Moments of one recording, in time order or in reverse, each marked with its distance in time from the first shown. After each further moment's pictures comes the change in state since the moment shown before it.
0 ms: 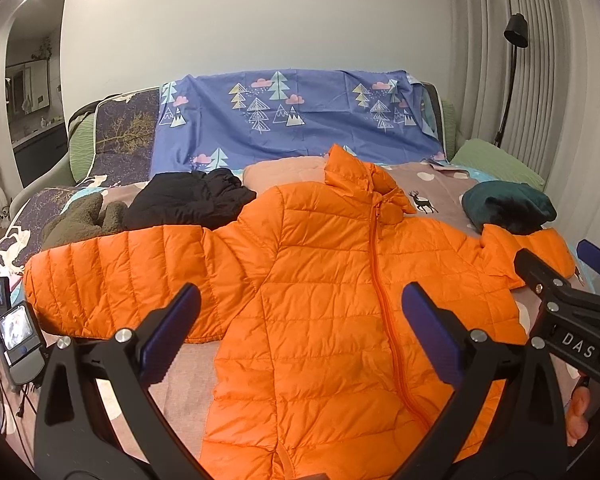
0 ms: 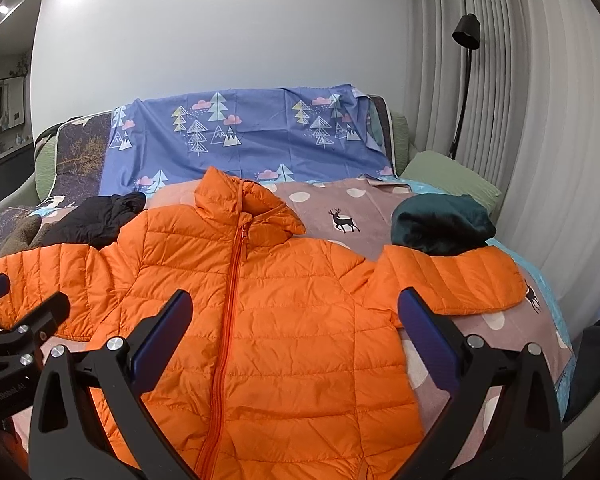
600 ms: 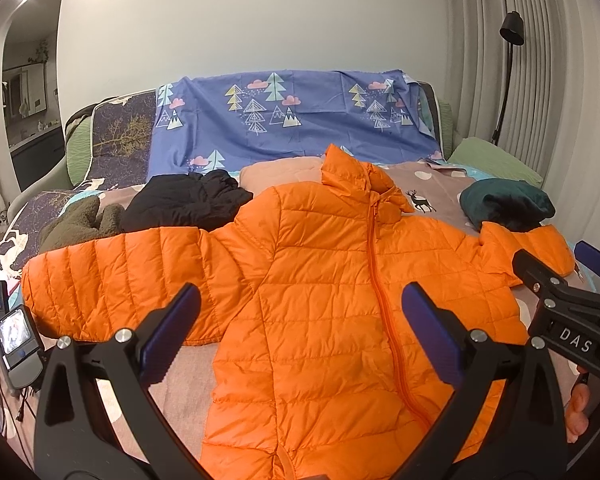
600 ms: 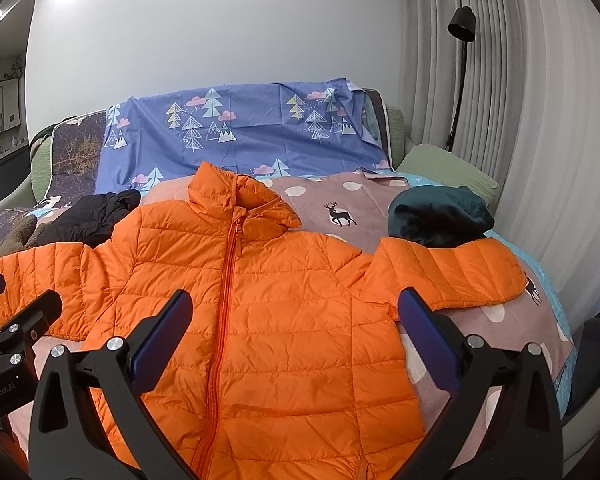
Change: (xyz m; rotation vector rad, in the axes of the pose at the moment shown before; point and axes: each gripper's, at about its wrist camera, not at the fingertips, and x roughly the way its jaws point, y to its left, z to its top) left arm 0.003 -0.005 0.001 0.014 0.003 -0.009; right arm 0.005 -0.002 -0.003 0.014 0.008 -0.004
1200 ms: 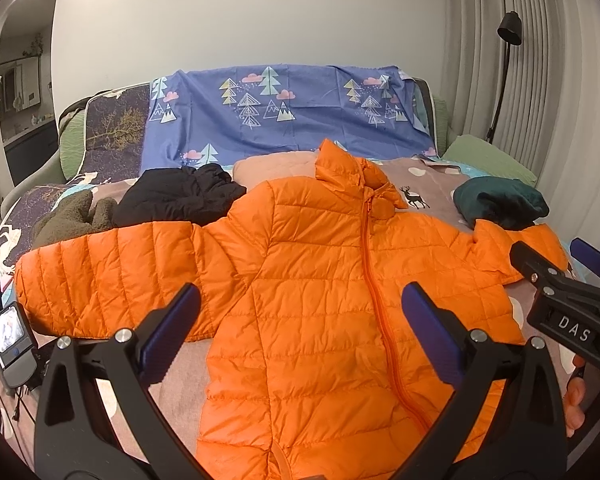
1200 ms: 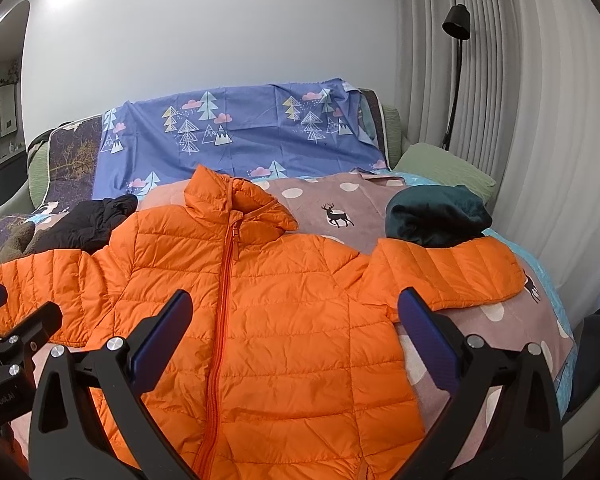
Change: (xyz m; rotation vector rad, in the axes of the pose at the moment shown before) left arm 0.003 0.003 0.001 -0.007 0.020 -0.027; right arm 0.002 -0.002 0.004 0.015 -0.002 -0.006
